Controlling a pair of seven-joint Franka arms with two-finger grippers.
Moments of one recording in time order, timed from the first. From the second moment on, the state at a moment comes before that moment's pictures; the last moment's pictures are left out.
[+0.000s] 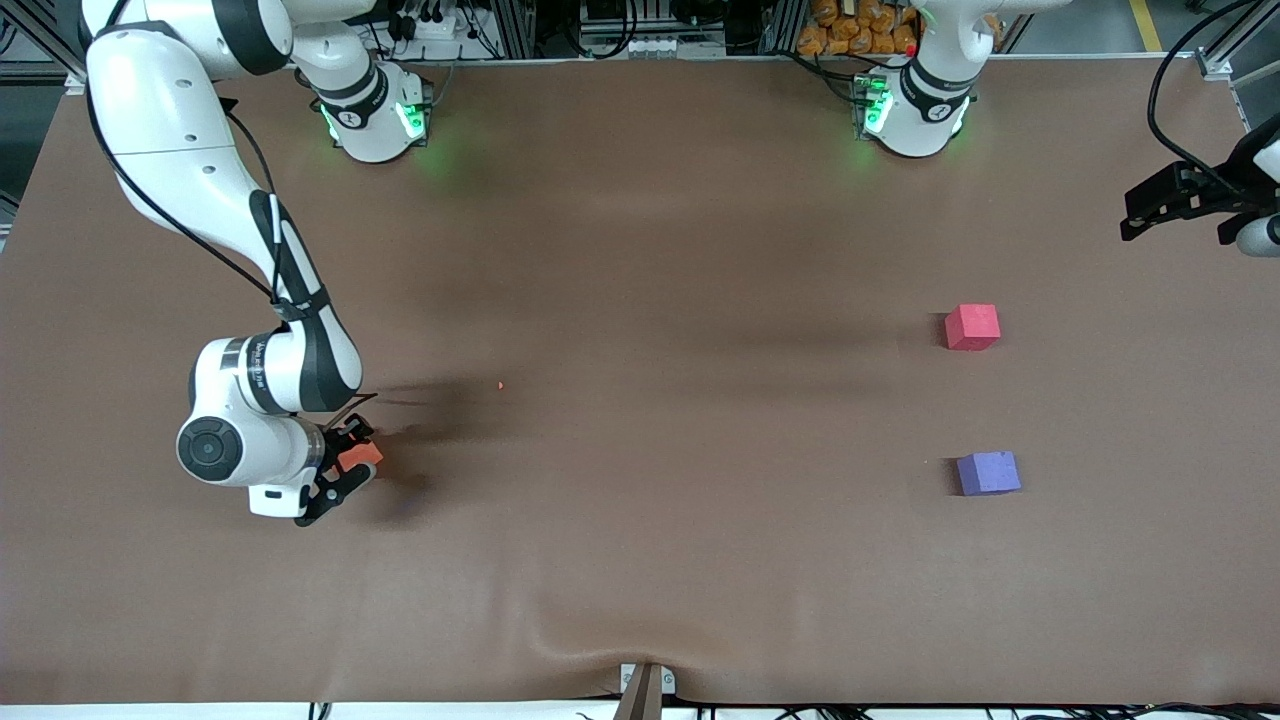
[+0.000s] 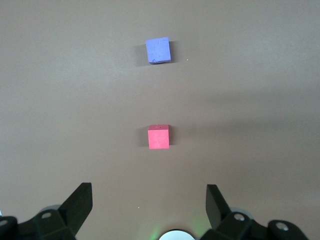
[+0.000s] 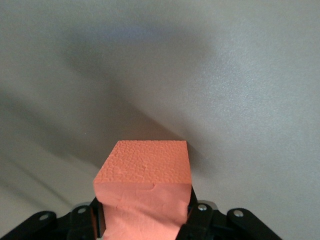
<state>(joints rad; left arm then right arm) 0.00 -0.03 -0.02 -1.55 0.03 1.46 0.06 0.12 0.74 -0.04 -1.54 0.00 2.09 -0.61</state>
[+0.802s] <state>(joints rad) 0.00 -0.03 -0.02 -1.55 0.03 1.46 0.06 0.39 0.71 -0.03 -1.47 0.30 2.10 -0.16</state>
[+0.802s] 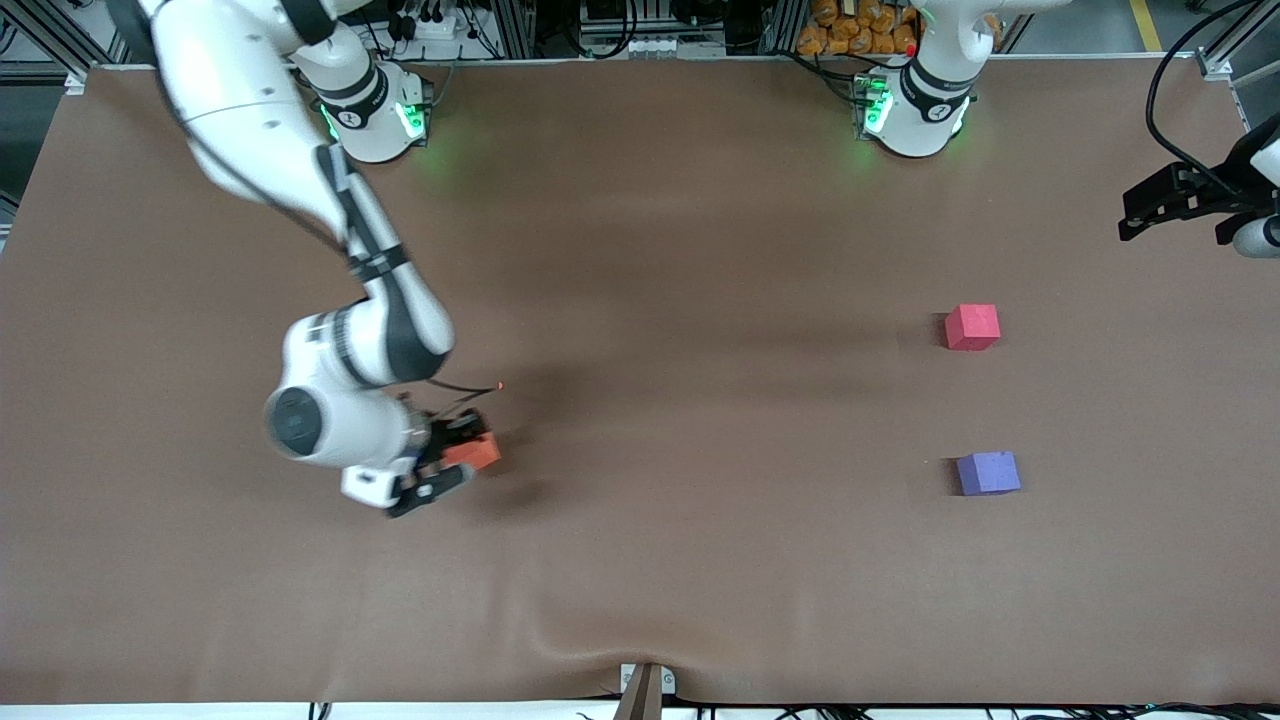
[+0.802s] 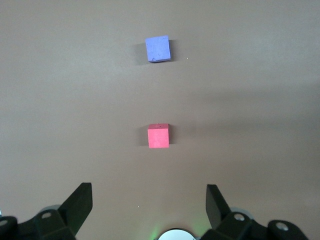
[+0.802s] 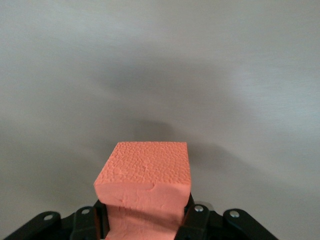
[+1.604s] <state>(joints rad) 0.00 -0.01 -0.02 -1.57 0.03 1.47 0.06 0.77 0.72 -0.03 -1.44 0.40 2.14 0.44</state>
